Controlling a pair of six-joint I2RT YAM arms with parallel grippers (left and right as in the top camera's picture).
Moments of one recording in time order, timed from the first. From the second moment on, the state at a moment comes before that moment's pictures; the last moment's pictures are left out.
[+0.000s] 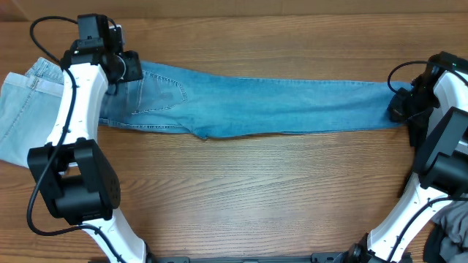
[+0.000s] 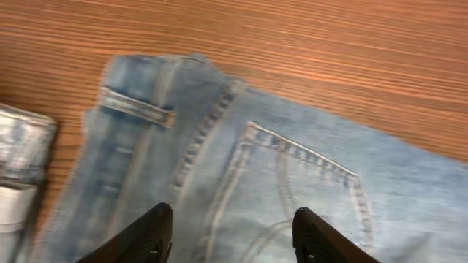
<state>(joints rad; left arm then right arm) 0.14 1.99 1.69 -0.75 0.07 -0.07 -0.44 2.25 1.72 -1.02 -0.09 0.20</state>
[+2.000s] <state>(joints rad) 0.34 2.24 1.69 -0.34 0.42 0.14 -0.44 2.25 1.71 -1.01 -0.09 0.20</state>
